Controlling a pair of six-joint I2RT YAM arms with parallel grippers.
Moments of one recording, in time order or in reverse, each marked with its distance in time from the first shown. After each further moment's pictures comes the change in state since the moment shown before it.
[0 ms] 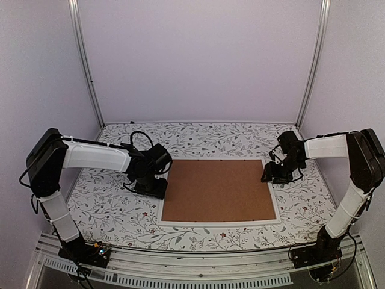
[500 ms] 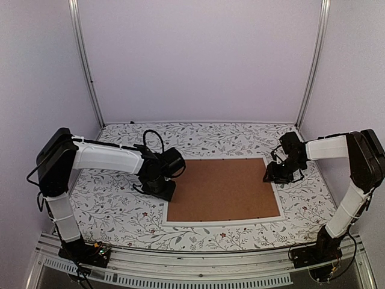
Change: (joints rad) left arm -0.101 0.088 0.113 -0.074 -0.113 -0.047; right arm -0.011 0.000 -0.026 0.048 -0.005 0.012
